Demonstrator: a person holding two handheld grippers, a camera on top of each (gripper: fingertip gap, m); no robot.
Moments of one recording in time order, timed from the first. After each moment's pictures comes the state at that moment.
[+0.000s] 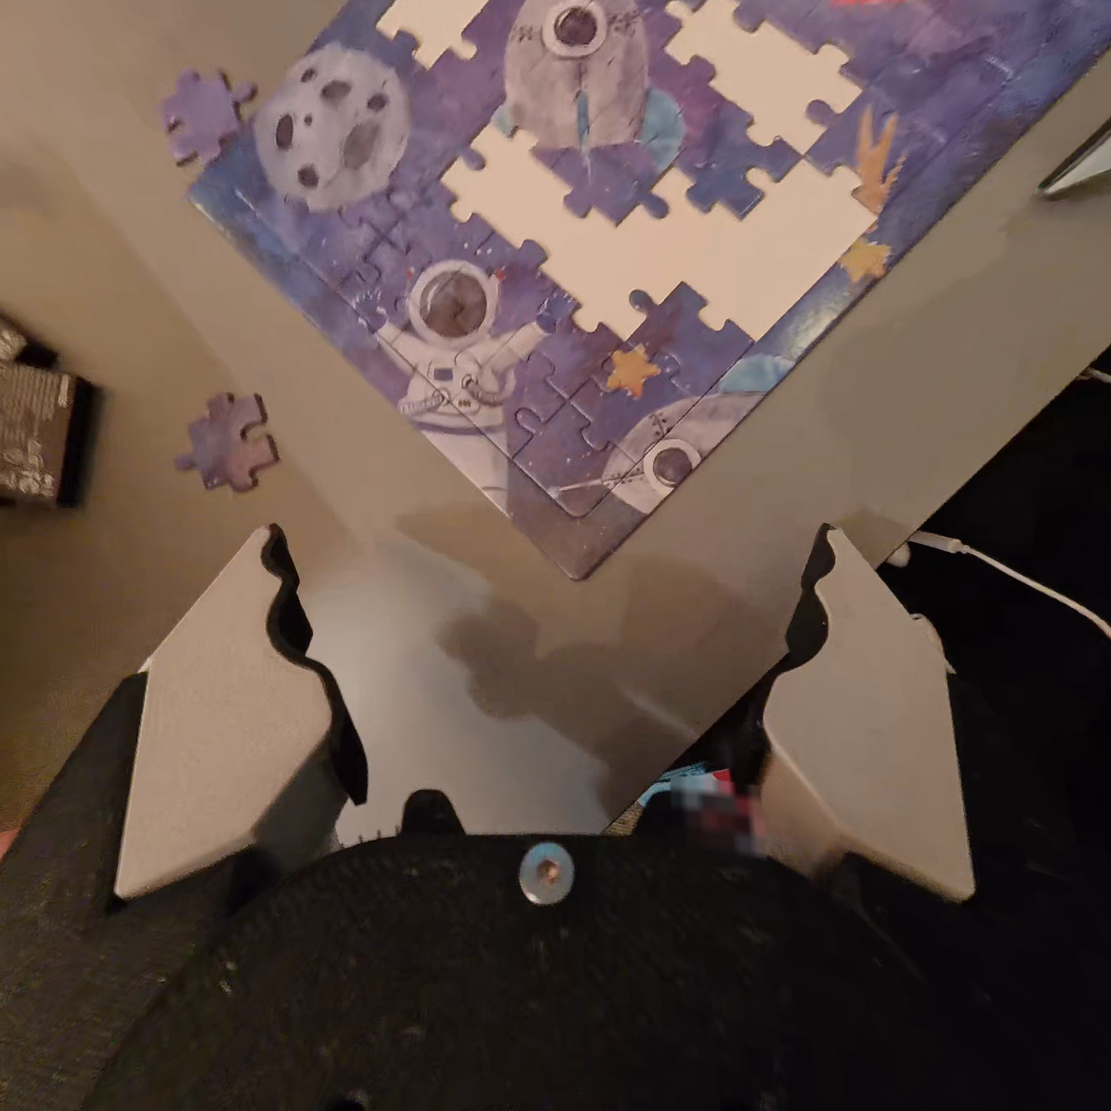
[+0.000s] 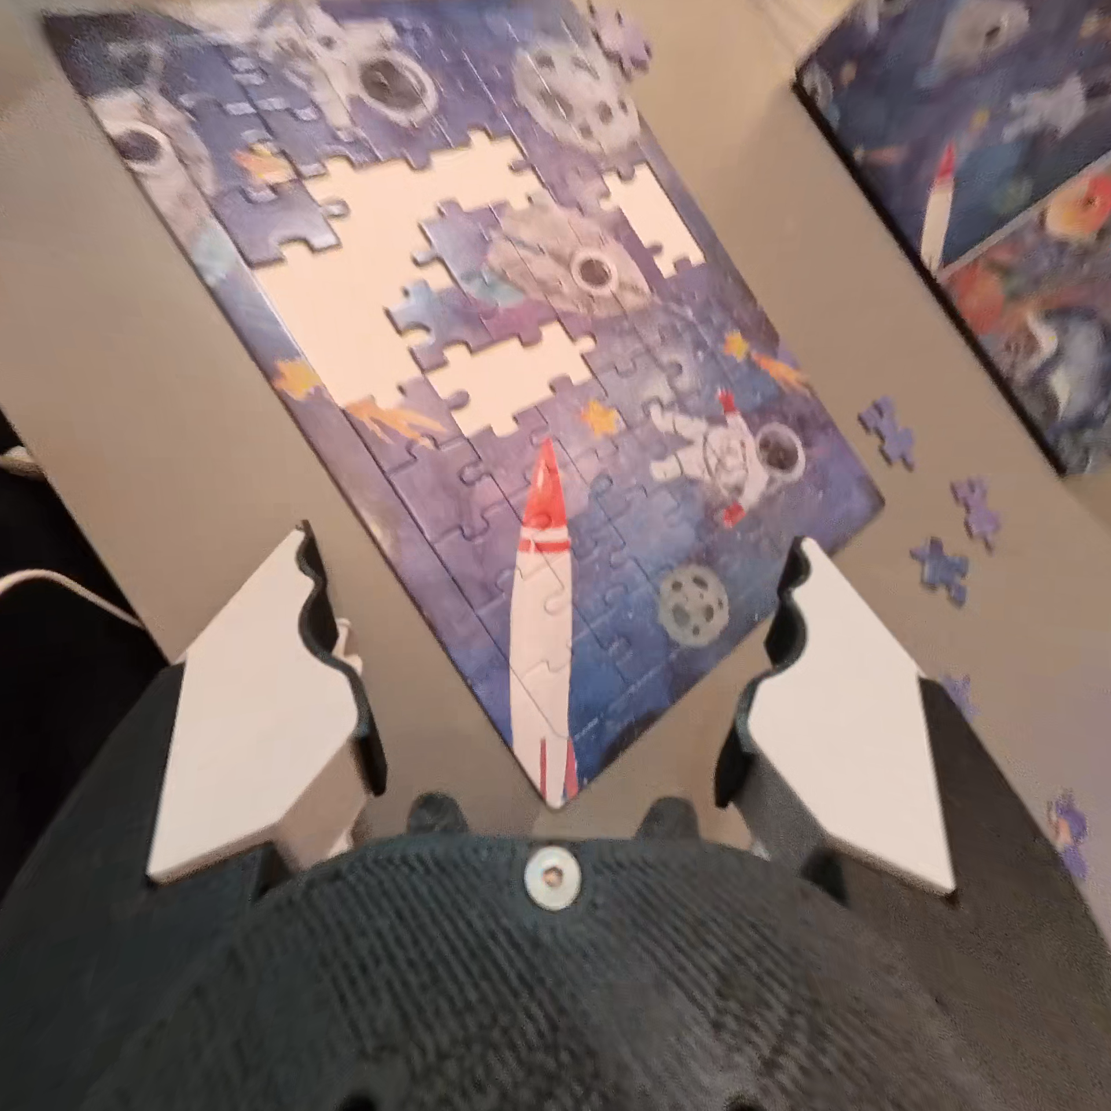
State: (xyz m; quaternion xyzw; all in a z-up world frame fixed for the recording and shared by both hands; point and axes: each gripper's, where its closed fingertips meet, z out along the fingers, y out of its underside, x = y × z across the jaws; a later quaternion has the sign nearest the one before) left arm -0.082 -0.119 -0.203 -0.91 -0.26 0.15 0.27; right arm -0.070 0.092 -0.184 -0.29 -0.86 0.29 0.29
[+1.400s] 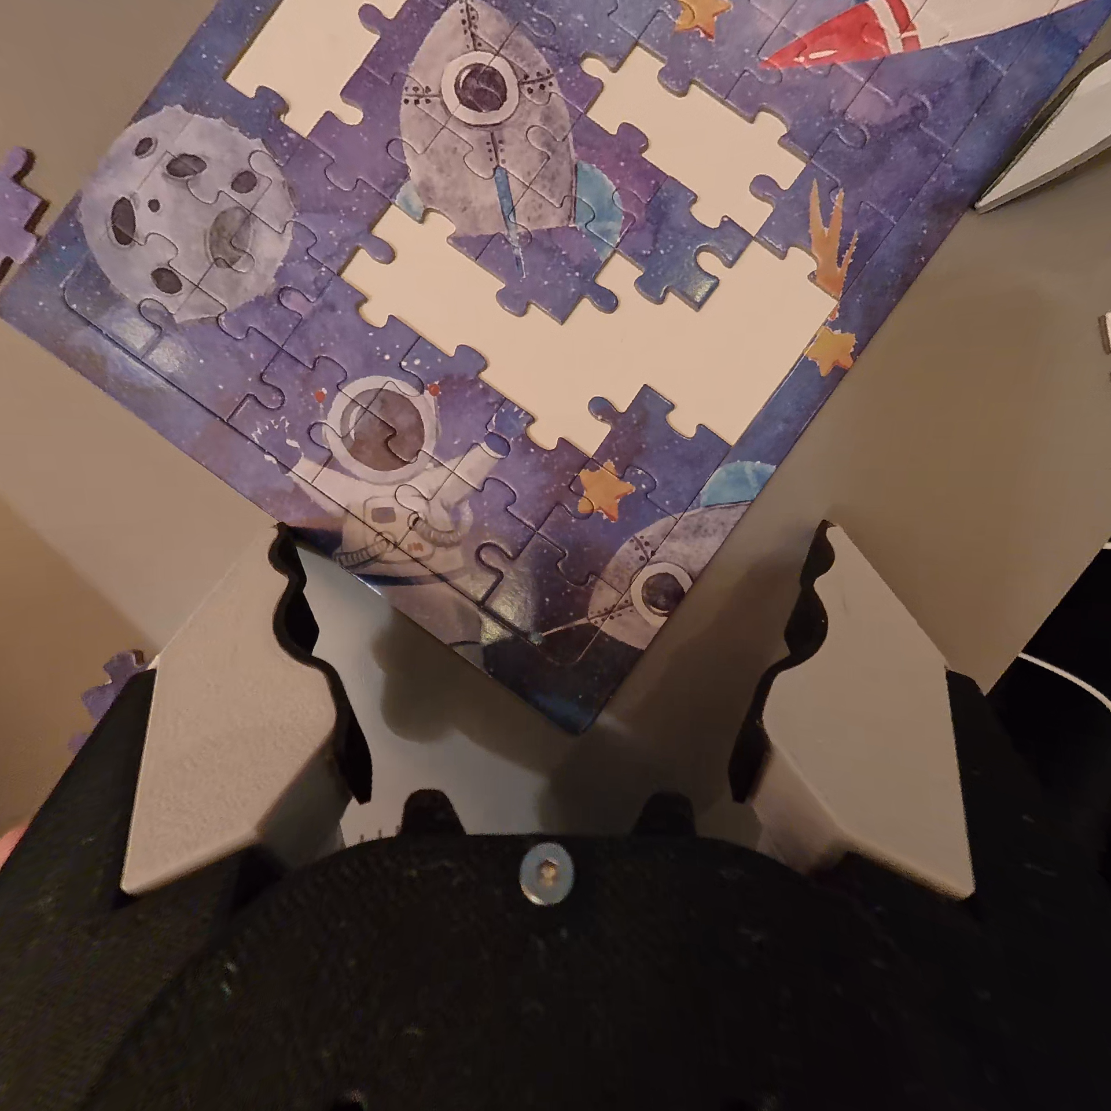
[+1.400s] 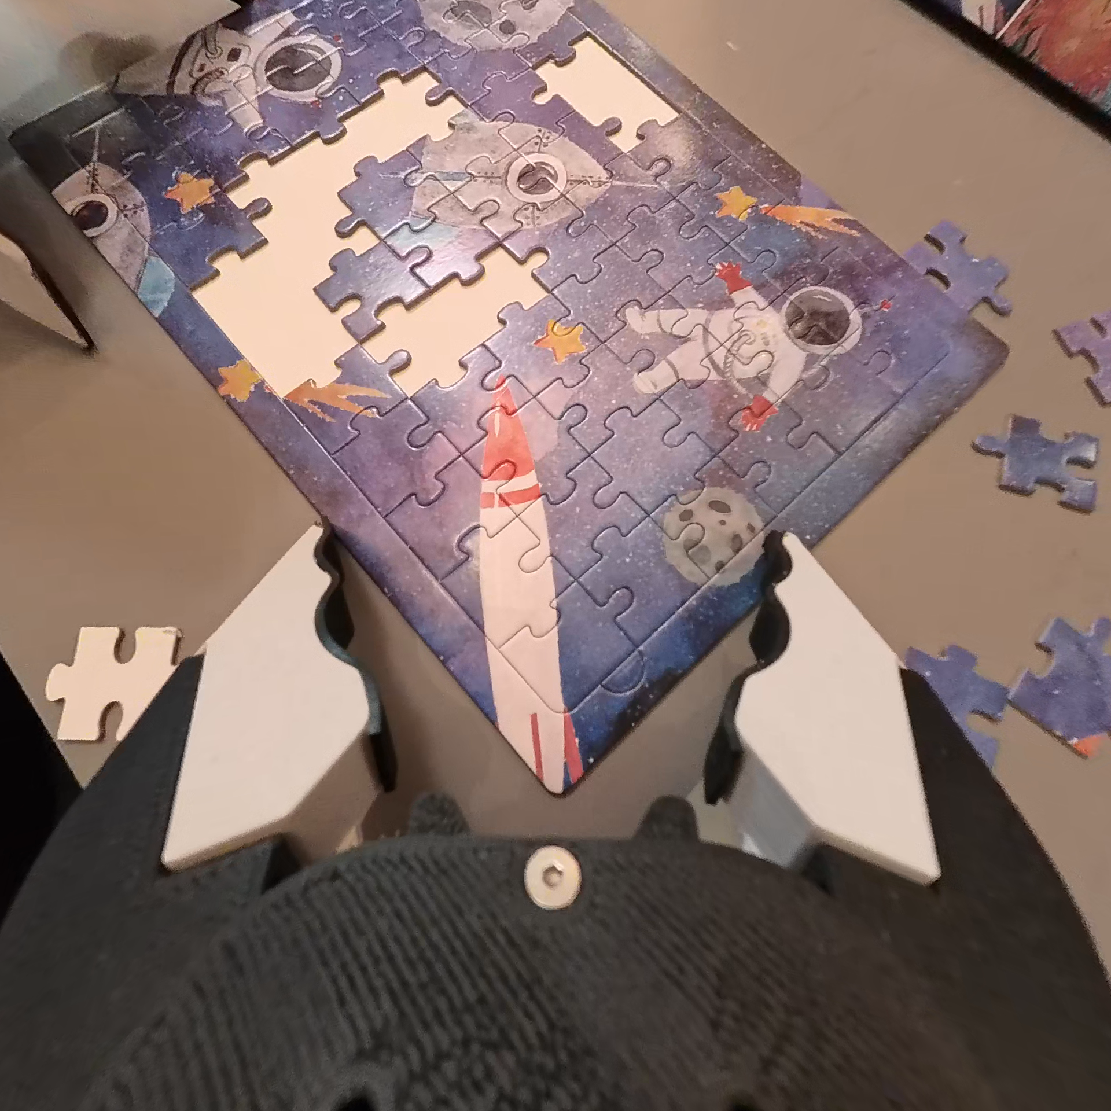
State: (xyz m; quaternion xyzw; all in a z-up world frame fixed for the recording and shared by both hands) left arm -0.122 -0.052 -0.221 -0.93 -0.23 0.07 0.28; right arm -0.102 0.138 -0.208 -0.39 -0.83 0.34 0.18
